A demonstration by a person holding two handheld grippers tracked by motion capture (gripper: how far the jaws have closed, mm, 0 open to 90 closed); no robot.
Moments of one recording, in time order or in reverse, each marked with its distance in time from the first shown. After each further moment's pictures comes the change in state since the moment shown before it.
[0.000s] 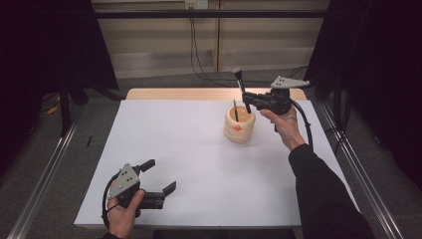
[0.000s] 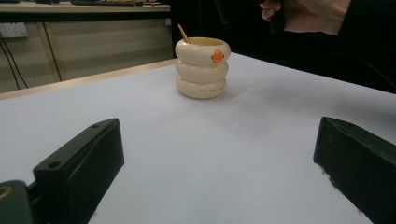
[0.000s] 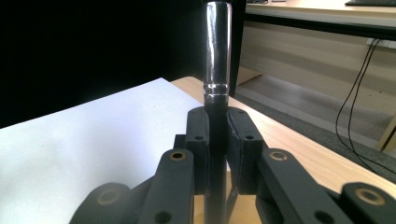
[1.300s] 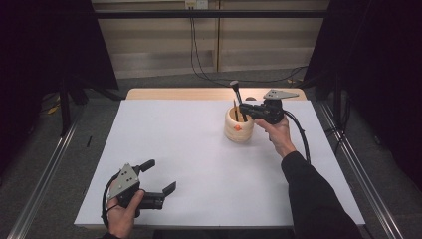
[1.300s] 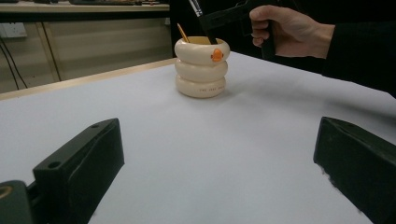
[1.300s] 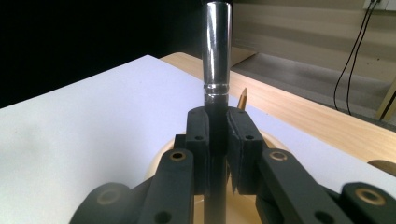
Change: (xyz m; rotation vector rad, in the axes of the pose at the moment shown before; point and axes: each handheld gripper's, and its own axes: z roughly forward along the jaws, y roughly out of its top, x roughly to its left) left arm 0.000 0.000 -0.001 0.006 -0.003 0.007; right arm -0.006 -0.045 0.021 0.057 -0.045 0.068
